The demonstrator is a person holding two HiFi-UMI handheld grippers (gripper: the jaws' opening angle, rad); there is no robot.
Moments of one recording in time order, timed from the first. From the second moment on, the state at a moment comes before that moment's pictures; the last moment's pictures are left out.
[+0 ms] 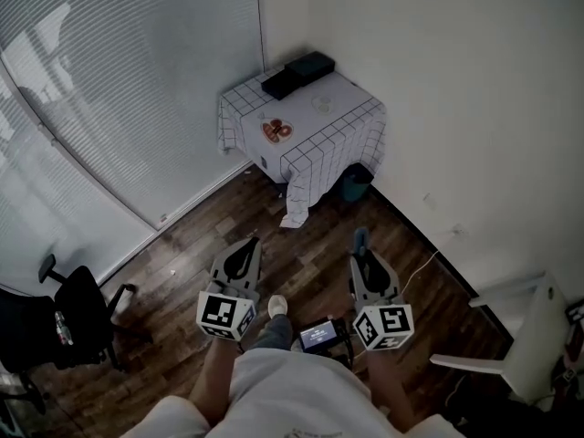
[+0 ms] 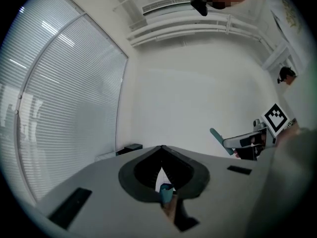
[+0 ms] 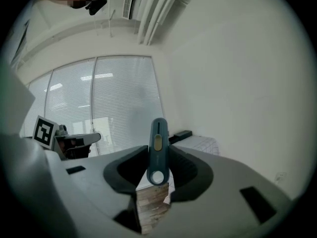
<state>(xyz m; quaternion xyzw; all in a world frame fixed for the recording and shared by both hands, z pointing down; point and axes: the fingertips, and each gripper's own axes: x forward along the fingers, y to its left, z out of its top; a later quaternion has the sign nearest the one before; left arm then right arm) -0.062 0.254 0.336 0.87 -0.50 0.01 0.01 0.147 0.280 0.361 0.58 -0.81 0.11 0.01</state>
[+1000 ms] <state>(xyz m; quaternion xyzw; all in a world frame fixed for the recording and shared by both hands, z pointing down) -0.097 0.034 0.392 0.88 -0.47 0.05 0.05 0.130 0.070 0.416 0.62 -0.77 0.15 0.04</state>
